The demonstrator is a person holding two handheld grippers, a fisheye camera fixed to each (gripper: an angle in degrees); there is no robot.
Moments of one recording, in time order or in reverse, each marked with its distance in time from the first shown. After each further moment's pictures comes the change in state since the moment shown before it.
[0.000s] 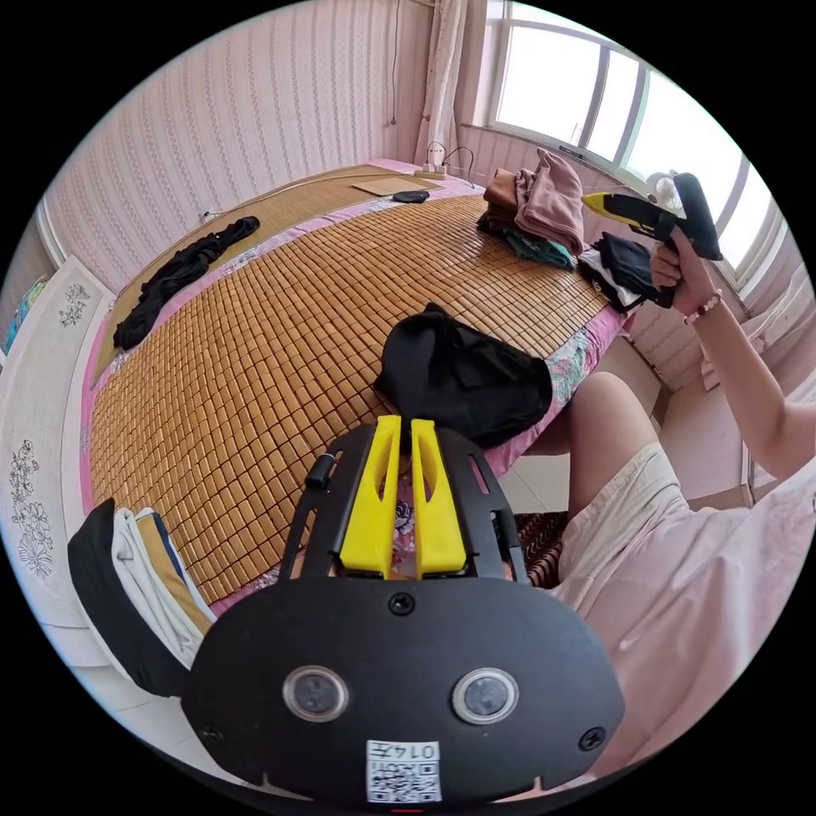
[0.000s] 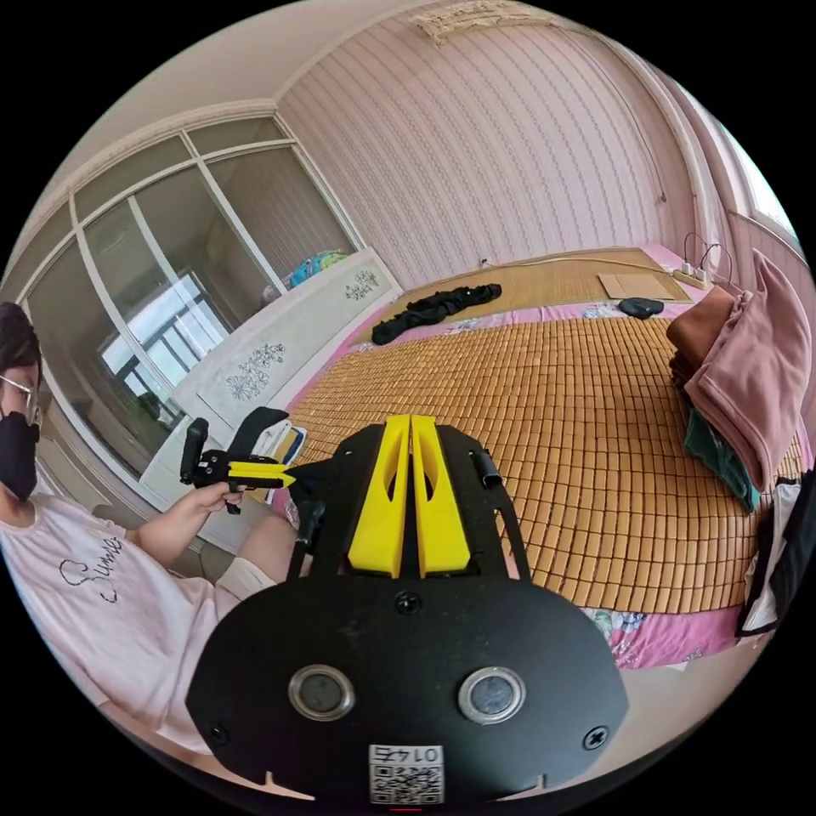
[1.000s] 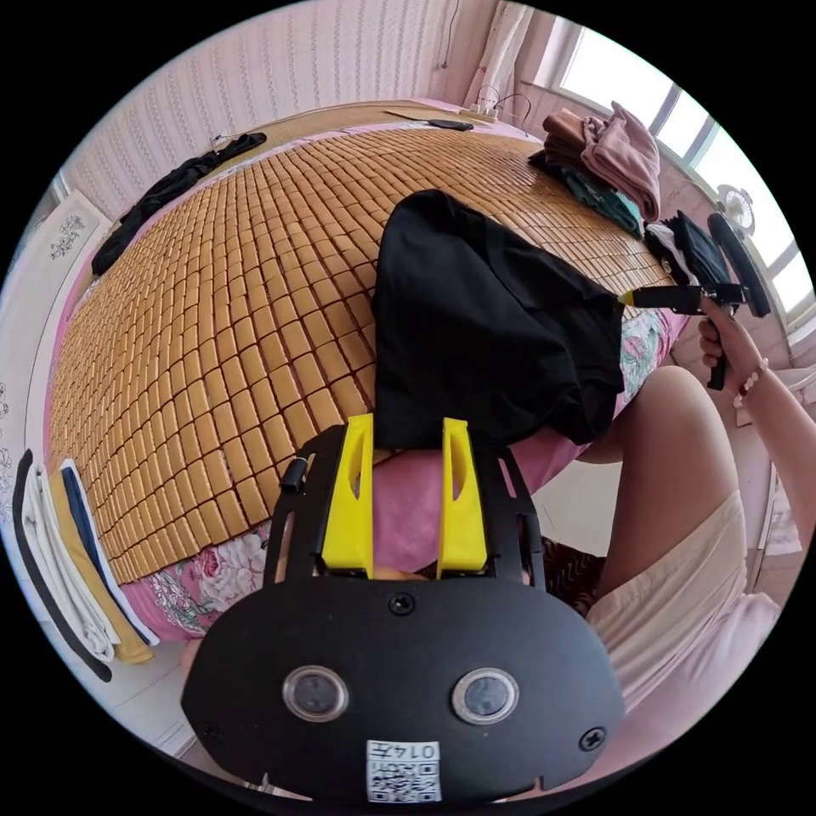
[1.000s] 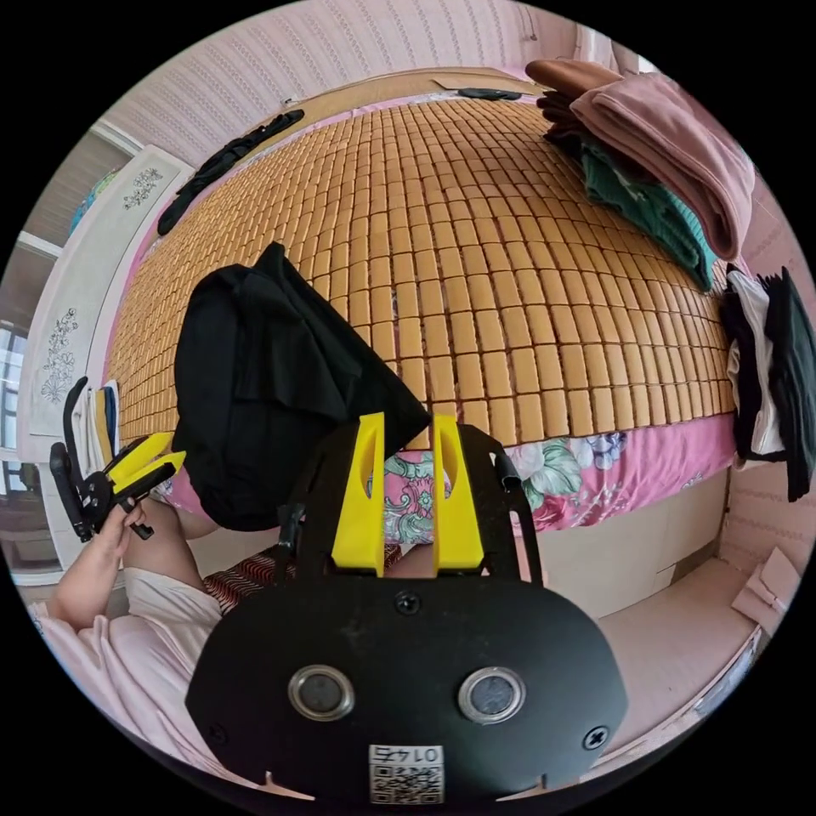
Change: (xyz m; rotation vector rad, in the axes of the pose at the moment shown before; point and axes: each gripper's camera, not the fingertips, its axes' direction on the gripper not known) left arm 0.028 0.000 0.213 -0.219 -0.053 -0.099; right arm 0.143 0.101 0.168 -0.509 0.458 0.313
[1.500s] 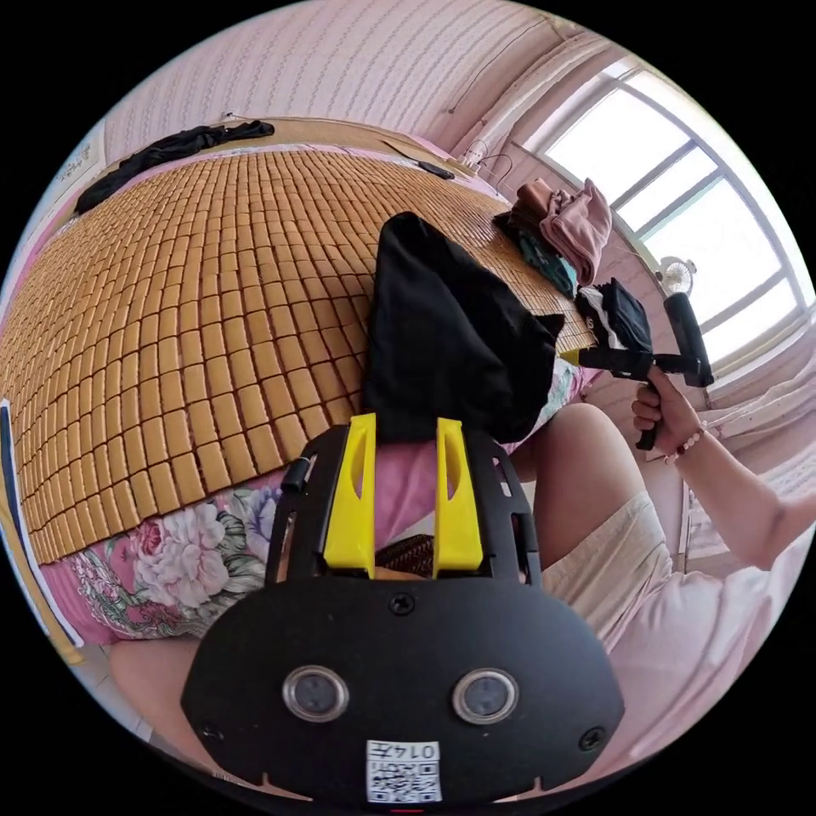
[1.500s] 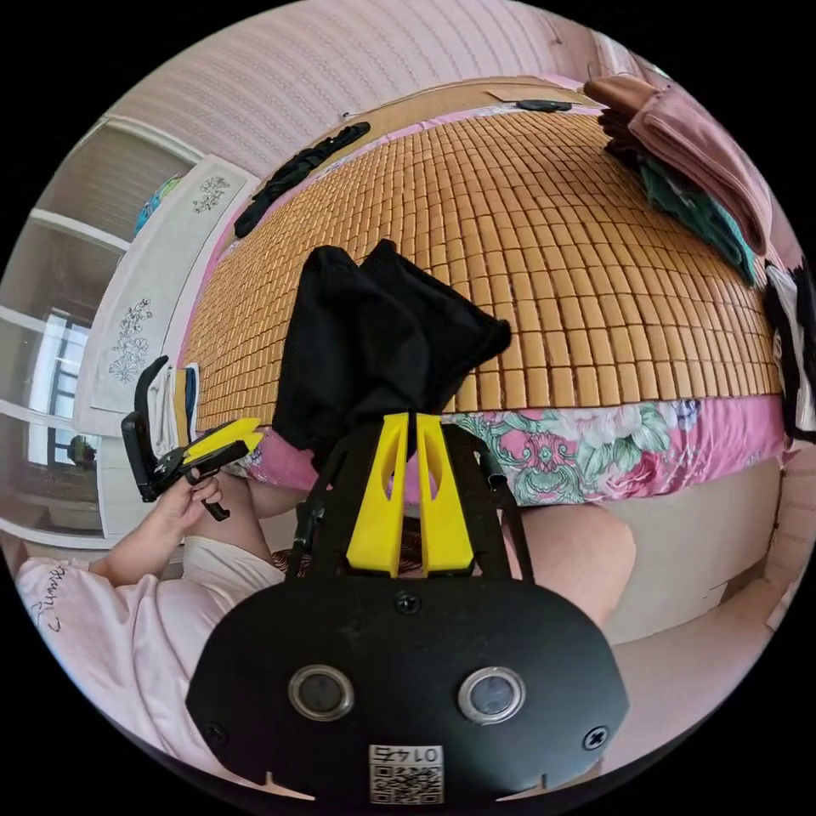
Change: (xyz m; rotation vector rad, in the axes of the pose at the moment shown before) left arm -0.052 0.061 -0.004 0.167 0.429 -0.078; right arm -0.028 0.067 -0.038 0.106 -0.269 0.012
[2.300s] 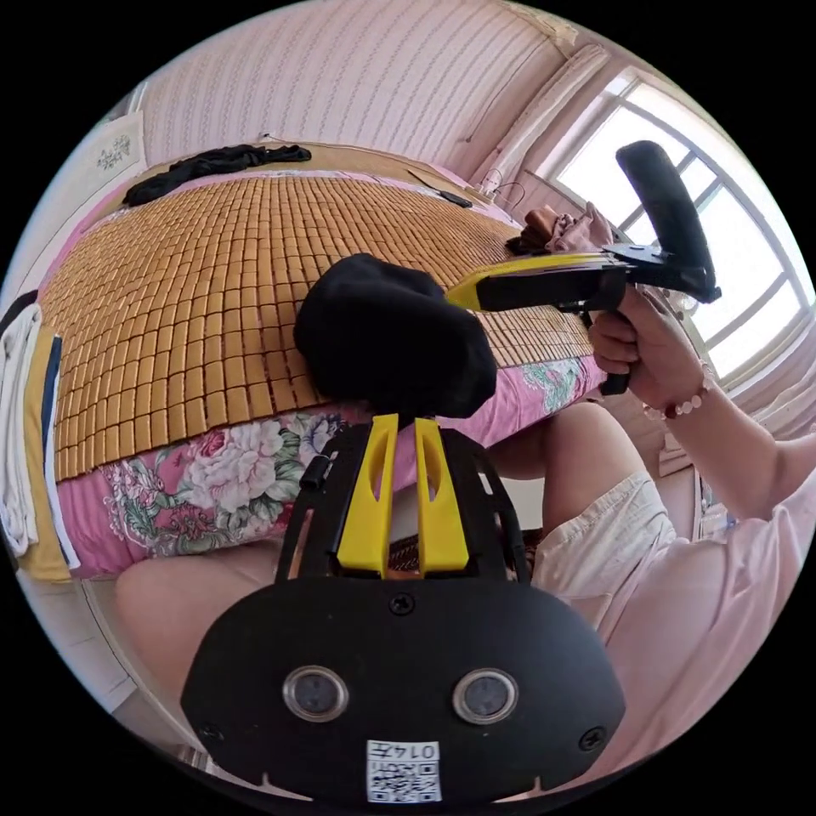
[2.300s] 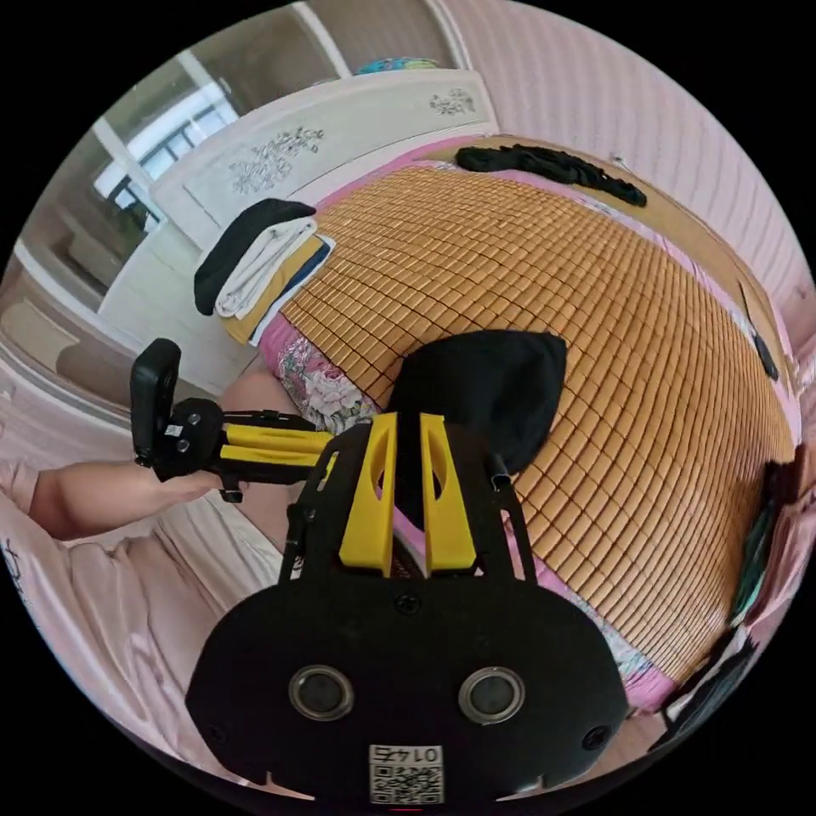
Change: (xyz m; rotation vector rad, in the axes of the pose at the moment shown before) left arm -0.041 0.063 -0.053 0.124 -0.149 -0.152; right arm -0.304 0.011 0.077 -0.121 0.053 -0.894
